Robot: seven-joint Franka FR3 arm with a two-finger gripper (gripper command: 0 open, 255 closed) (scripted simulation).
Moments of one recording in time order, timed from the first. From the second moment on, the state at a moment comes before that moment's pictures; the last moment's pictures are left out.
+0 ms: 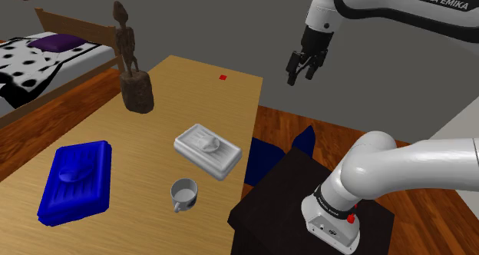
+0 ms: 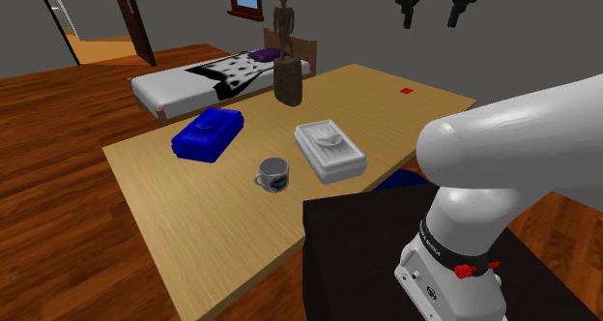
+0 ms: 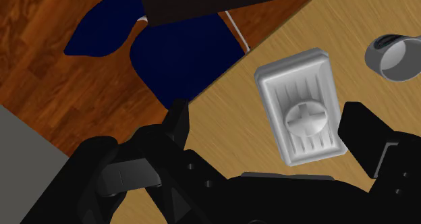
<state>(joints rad) -0.02 -0.81 -0.03 -2.35 -0.05 1.52 0.15</state>
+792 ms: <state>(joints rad) 0.03 -0.78 0.09 -2.62 0.05 1.85 0.30</state>
